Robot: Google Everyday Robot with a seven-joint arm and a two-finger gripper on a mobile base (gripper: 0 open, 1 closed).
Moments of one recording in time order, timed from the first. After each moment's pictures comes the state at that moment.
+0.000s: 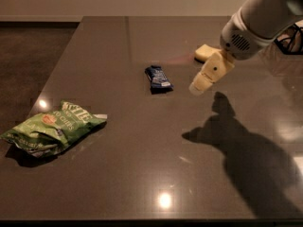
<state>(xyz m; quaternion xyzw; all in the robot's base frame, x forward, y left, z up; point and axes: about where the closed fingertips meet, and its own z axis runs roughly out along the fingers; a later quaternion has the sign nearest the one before) 0.539 -0.153 0.944 -0.44 0.87 0.04 0.23</state>
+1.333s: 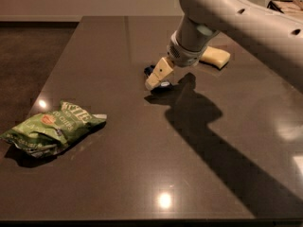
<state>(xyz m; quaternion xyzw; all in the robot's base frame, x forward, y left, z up) 0.636 -0.070 0.854 -0.33 0.92 0.05 0.19</state>
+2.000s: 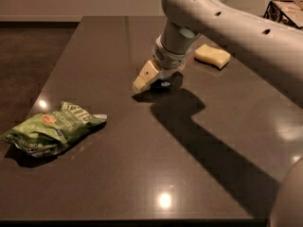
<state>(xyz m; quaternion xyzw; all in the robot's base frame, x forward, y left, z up) 0.642 -0.035 0.837 -0.33 0.93 0.07 0.17</state>
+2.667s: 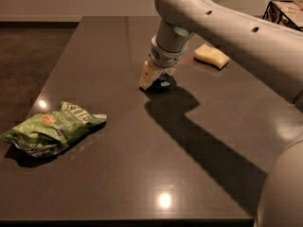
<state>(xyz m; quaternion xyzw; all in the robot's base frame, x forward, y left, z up) 0.647 -0.024 0.833 -0.33 0.93 0.06 0.16</state>
